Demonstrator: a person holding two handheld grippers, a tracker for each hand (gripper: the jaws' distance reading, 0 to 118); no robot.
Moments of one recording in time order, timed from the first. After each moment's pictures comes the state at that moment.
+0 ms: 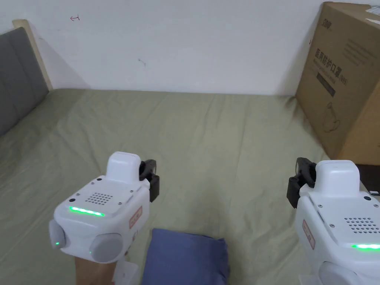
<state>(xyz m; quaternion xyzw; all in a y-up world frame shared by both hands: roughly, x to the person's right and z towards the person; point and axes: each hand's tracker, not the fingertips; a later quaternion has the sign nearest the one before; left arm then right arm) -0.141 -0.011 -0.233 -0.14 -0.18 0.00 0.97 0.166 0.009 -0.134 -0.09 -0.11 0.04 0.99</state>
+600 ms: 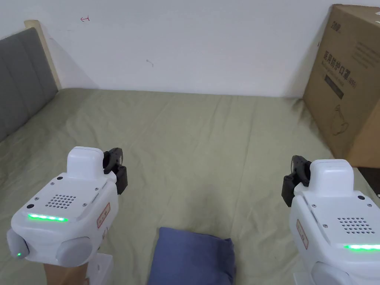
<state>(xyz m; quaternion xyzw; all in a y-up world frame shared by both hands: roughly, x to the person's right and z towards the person) -0.192 -0.004 -0.224 -0.09 -0.11 0.00 0.99 0.146 0.008 -0.138 -0.08 -0.10 0.04 0.99</state>
